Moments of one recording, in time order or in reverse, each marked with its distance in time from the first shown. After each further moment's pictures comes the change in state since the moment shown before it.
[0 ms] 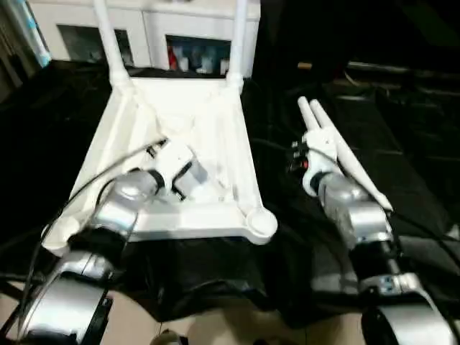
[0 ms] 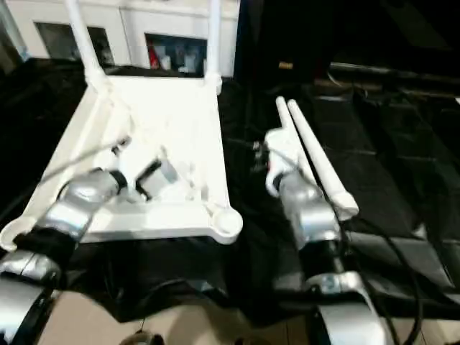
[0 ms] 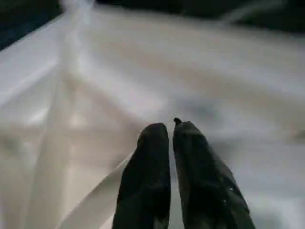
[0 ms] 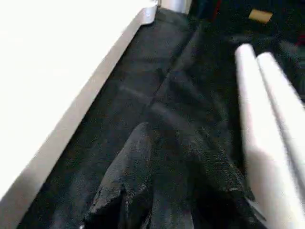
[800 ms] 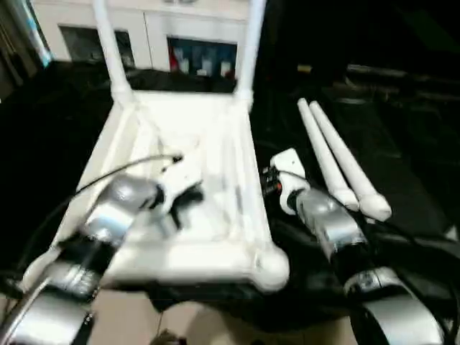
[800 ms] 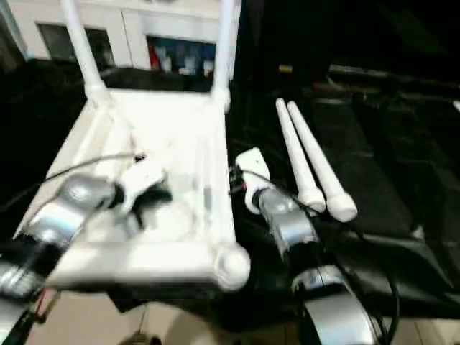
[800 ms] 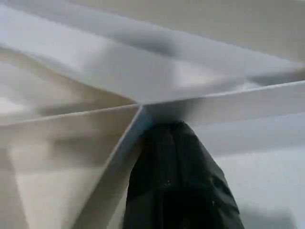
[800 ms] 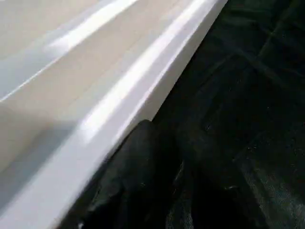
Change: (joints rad) left arm -0.055 0.069 -0.161 0.022 0.146 0.181 -0.204; right arm 0.009 0.092 0.122 0.306 -0.031 -0.240 0.142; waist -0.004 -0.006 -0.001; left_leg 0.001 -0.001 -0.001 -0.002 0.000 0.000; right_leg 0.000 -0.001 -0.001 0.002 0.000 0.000
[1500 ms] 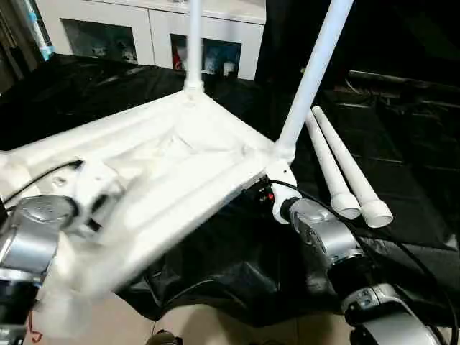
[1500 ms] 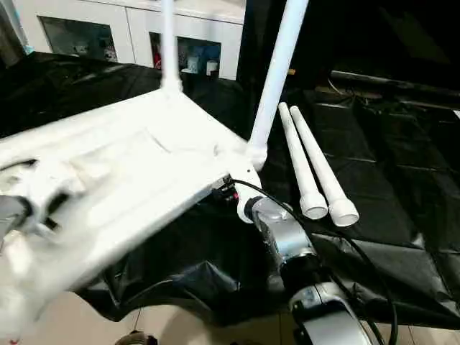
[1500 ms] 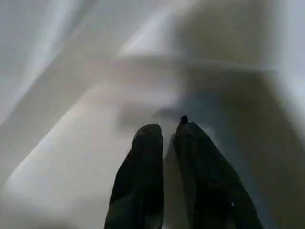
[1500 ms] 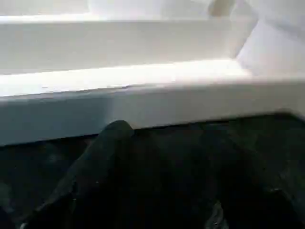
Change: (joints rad) left arm 0.371 0.268 0.218 -0.513 -0.025 0.360 0.050; right arm 0.074 0.011 0.040 -0.105 0.020 0.071 0.020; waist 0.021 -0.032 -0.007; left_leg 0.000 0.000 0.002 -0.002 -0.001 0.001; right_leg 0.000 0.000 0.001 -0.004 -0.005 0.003
